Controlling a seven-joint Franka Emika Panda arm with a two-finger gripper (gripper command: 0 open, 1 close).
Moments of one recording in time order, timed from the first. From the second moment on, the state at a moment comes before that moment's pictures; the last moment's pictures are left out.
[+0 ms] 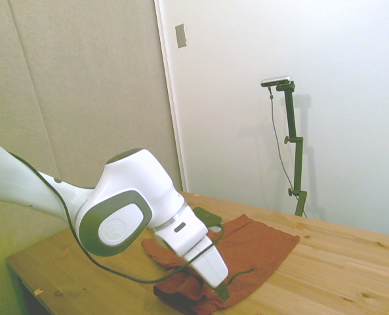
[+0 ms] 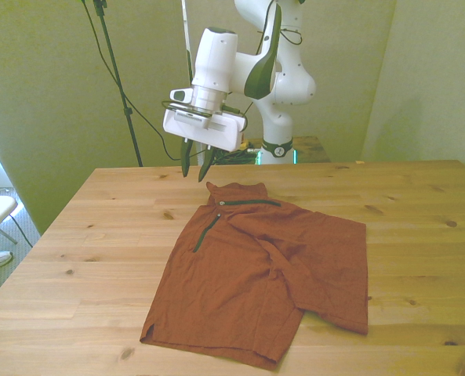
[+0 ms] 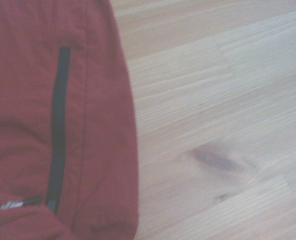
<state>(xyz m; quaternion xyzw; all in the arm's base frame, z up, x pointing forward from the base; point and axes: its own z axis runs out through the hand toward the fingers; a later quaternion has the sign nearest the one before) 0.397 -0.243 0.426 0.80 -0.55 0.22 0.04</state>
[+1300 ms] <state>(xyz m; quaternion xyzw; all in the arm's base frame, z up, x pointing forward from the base) 0.444 0.122 0.355 0.91 -0.10 0.37 0.16</state>
